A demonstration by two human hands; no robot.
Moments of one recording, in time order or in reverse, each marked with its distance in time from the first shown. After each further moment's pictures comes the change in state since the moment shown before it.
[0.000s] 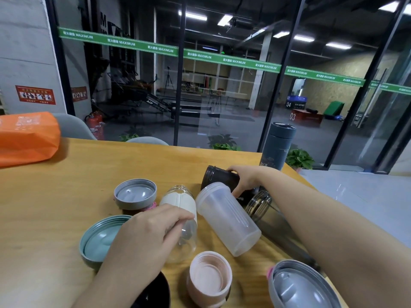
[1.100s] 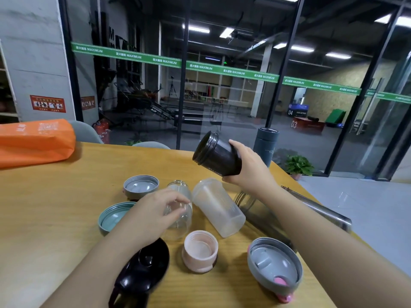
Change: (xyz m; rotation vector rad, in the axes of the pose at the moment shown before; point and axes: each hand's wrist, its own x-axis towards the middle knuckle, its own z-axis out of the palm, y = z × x) left_hand 0.003 0.013 -0.015 -0.087 -0.273 -0.087; right_hand -0.112 -0.013 0.015 0.176 0.756 -0.330
